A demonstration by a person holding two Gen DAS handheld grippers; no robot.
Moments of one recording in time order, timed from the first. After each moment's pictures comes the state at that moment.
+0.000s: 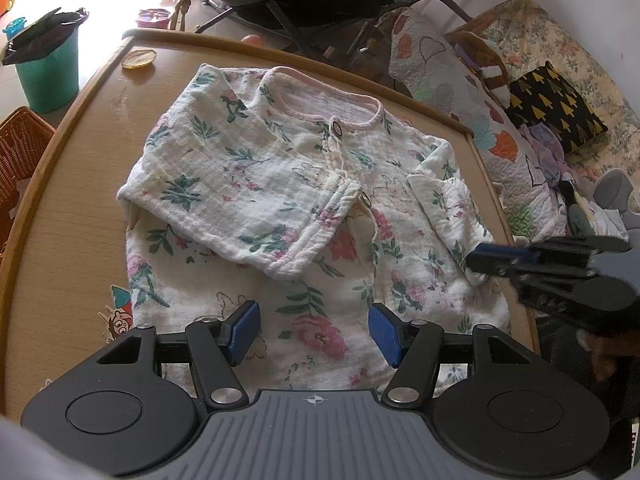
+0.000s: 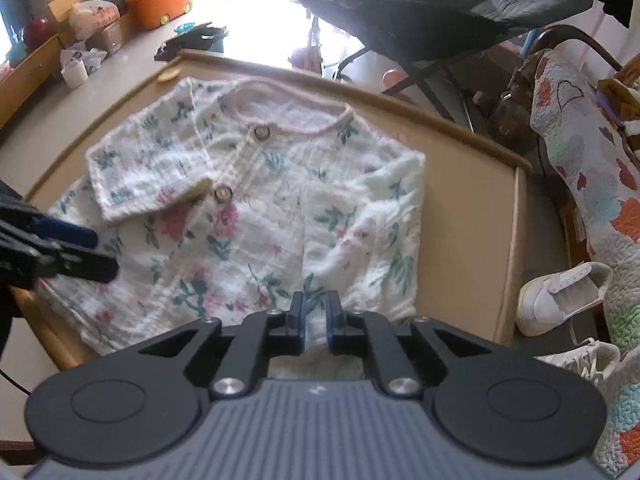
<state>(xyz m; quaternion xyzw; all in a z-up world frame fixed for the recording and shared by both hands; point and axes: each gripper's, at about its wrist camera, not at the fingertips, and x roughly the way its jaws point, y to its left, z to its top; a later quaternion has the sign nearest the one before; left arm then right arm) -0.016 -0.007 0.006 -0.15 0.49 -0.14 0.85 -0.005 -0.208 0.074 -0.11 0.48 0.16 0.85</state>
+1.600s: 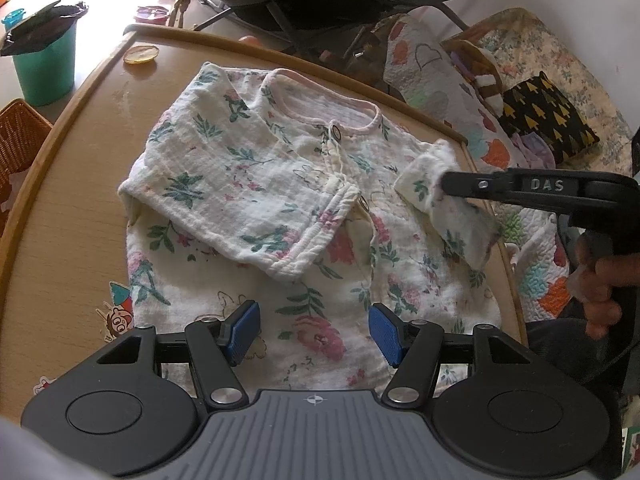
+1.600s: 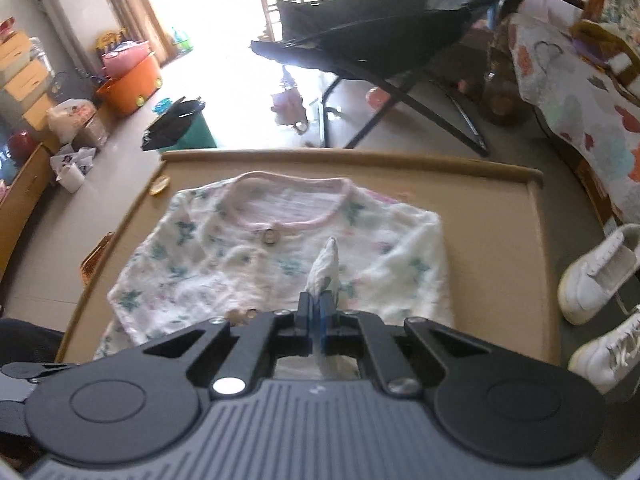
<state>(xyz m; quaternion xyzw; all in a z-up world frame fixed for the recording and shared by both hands) -0.018 0.000 0.005 -0.17 0.48 -0.15 0.84 0.043 -0.197 0.091 0.05 0.47 0.15 0.87</state>
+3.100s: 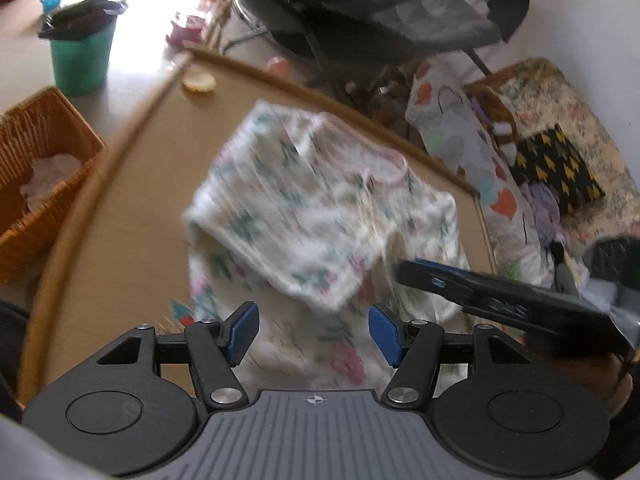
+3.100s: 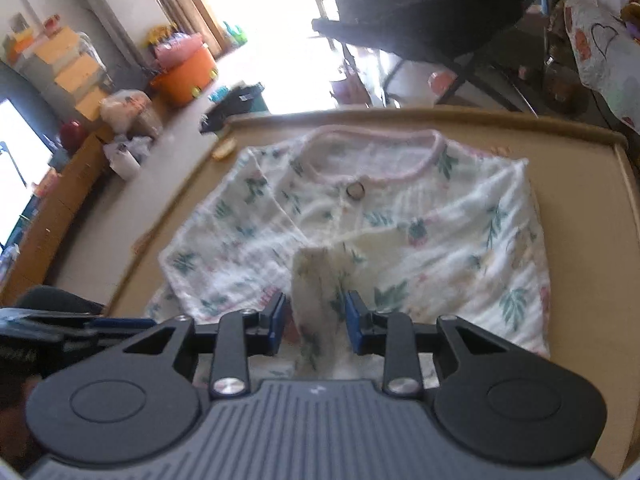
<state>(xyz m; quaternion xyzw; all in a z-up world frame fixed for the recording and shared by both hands) -0.027 0.045 0.029 -0.23 0.45 -0.10 0.86 0.023 -0.179 0.064 0.08 0.46 0.23 0.86</state>
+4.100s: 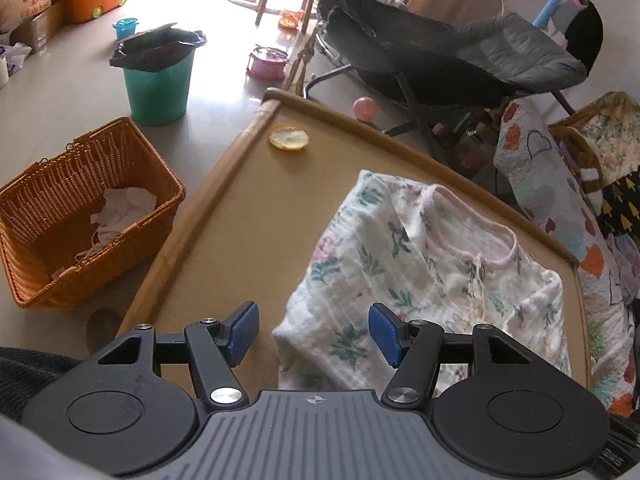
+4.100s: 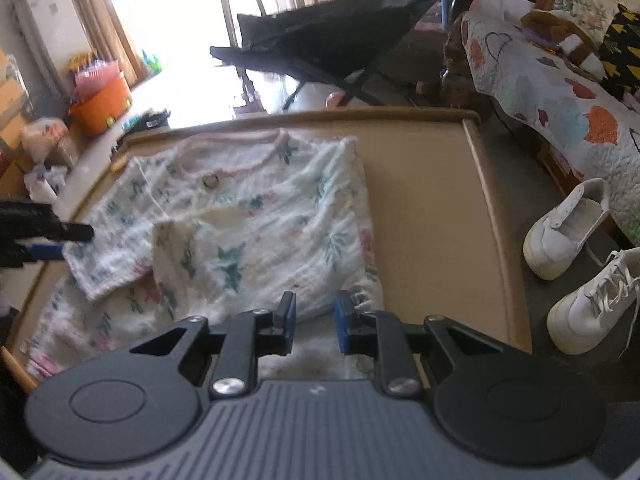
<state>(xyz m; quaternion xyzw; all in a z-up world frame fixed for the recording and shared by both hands) 0.033 0.067 0.016 -0.19 0.44 0.03 0.87 -0.021 -0.243 0.055 0.06 0.43 0.09 0.90</state>
